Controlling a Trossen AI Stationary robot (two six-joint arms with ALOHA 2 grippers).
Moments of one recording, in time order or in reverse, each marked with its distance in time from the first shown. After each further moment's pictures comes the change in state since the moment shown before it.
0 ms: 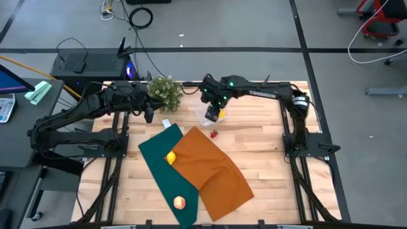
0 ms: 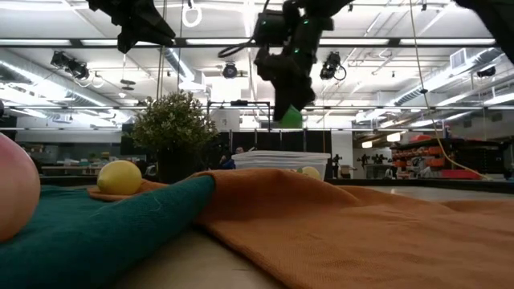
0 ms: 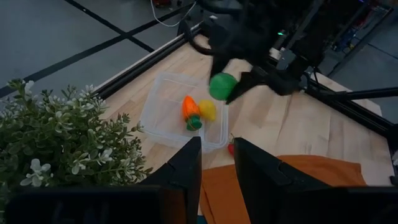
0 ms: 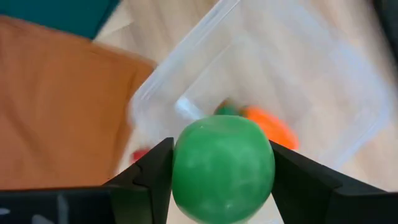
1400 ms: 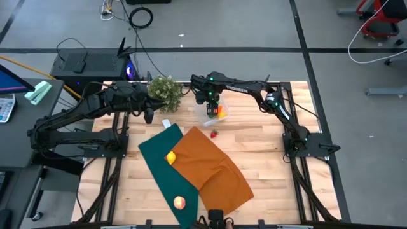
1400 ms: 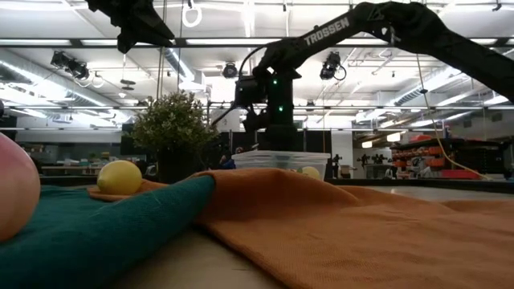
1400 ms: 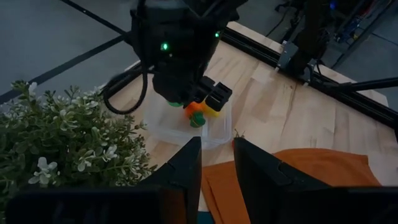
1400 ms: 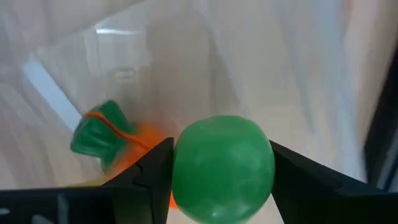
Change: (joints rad) left arm 0.000 0.000 0.000 -0.014 0.000 0.040; right arm -0.107 0.414 0.339 -0.190 0.117 -0.508
